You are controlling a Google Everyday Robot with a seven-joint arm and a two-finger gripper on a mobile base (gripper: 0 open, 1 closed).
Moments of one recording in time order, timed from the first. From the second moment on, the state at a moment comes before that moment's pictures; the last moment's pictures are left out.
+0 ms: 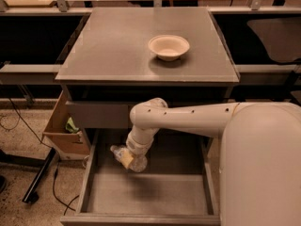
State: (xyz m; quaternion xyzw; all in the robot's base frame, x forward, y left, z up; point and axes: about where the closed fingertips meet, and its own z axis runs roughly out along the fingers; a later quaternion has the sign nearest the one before) arm 0.545 0.069 0.506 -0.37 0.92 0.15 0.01
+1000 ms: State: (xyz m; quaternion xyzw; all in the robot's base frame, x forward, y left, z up) arm 0.568 0.025 0.483 -0.30 0.94 0.15 0.02
